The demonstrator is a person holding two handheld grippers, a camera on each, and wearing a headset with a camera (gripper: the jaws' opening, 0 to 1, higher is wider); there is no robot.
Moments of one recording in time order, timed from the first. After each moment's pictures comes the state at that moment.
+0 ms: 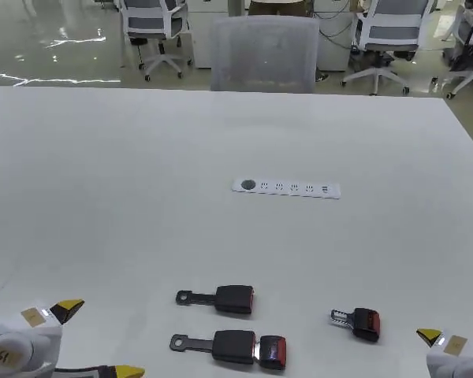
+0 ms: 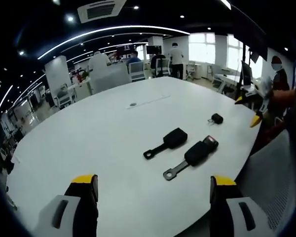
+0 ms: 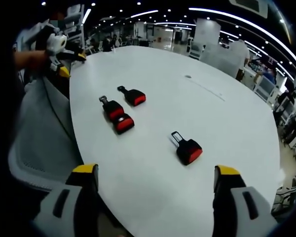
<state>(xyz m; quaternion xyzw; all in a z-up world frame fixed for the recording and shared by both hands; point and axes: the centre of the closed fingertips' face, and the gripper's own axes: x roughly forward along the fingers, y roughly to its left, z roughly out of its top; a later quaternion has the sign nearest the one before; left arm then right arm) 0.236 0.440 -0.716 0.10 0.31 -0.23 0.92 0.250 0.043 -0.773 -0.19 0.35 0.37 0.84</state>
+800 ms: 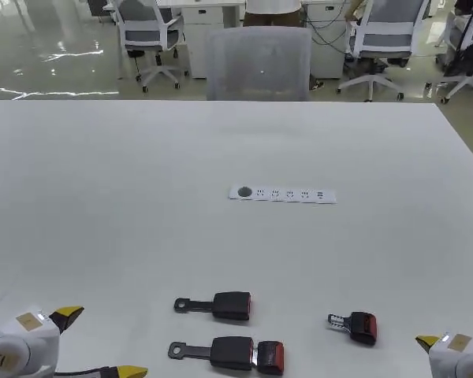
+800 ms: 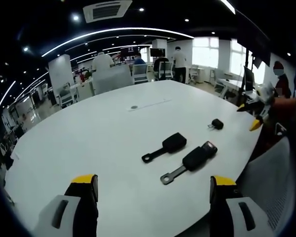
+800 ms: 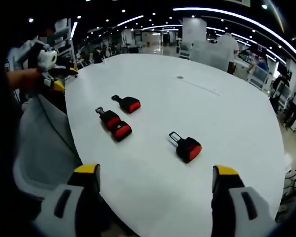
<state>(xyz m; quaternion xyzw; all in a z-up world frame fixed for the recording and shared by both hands) 0.231 0.419 -0.705 0.09 0.30 -0.22 0.92 0.250 0.040 -0.770 -0.13 0.36 0.35 0.86</state>
